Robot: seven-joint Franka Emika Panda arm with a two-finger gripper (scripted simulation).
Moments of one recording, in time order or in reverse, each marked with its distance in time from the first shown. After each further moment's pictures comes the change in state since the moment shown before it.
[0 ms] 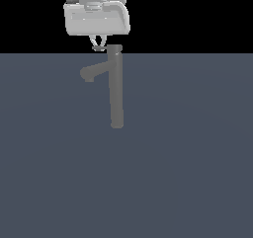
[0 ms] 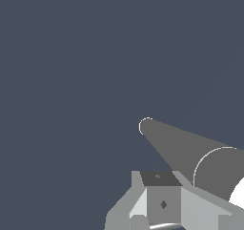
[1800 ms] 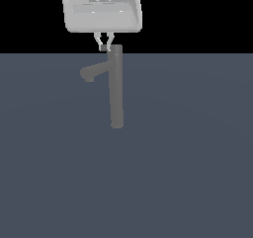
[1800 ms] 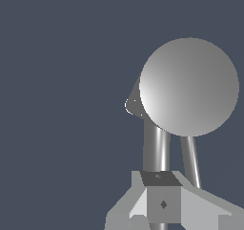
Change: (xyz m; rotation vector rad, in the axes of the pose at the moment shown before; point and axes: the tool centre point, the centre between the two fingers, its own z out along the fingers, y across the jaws) arm -0.062 0.044 -0.002 0.007 0.000 -0.041
